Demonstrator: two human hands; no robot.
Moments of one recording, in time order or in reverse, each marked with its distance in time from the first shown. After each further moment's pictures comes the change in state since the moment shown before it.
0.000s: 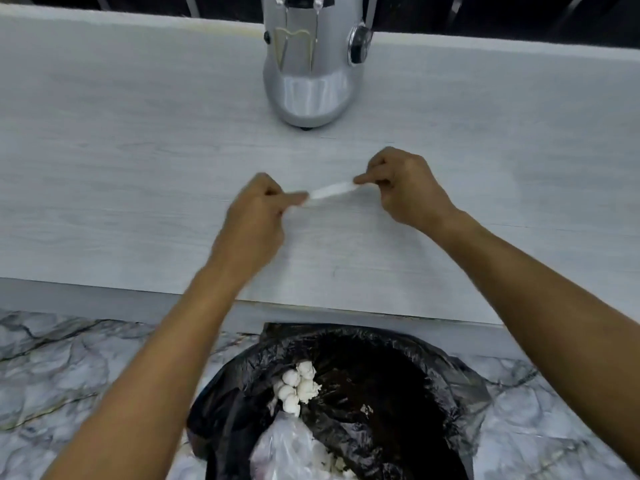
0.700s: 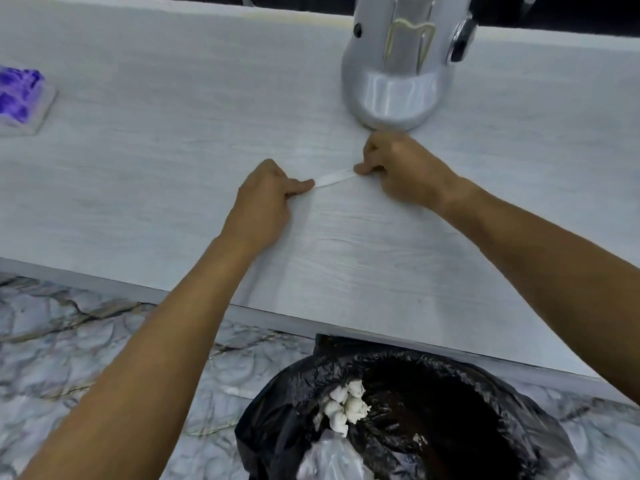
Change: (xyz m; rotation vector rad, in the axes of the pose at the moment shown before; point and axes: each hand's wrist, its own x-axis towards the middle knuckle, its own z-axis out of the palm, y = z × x) left_hand 0.028 -0.117 -0.030 0.056 -0.044 -0.154; right_hand 0.111 -0.054 0.065 -0.073 -0.219 -0.259
